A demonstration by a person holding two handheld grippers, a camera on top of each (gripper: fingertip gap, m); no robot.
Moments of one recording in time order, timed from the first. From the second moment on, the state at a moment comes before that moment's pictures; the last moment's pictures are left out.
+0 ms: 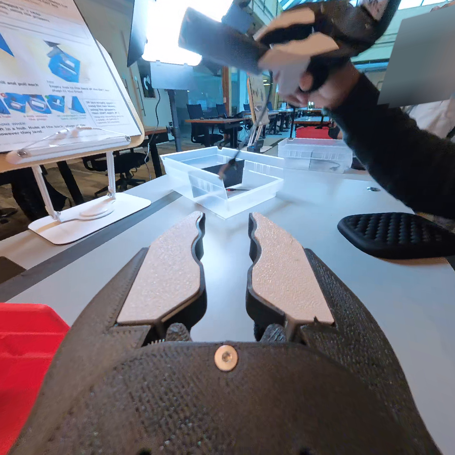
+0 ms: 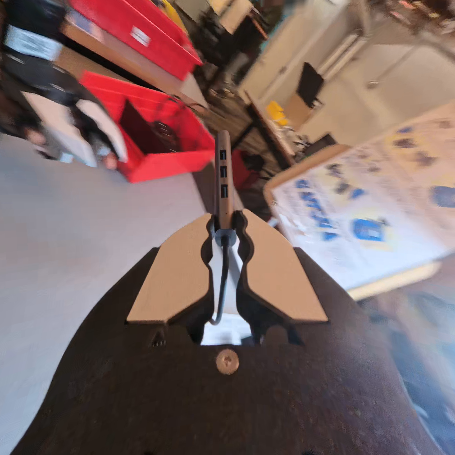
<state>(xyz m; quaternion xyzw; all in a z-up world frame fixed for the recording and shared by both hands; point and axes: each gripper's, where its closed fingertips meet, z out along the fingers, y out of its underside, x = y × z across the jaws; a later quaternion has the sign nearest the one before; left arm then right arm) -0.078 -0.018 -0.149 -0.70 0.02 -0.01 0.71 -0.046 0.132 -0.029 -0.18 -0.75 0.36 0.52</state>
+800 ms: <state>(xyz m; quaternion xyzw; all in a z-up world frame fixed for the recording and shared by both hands) -0.070 -0.004 -0.182 -0.75 0.06 0.03 0.66 -0.110 0.455 -0.177 -0.52 -0.74 0.06 0.42</state>
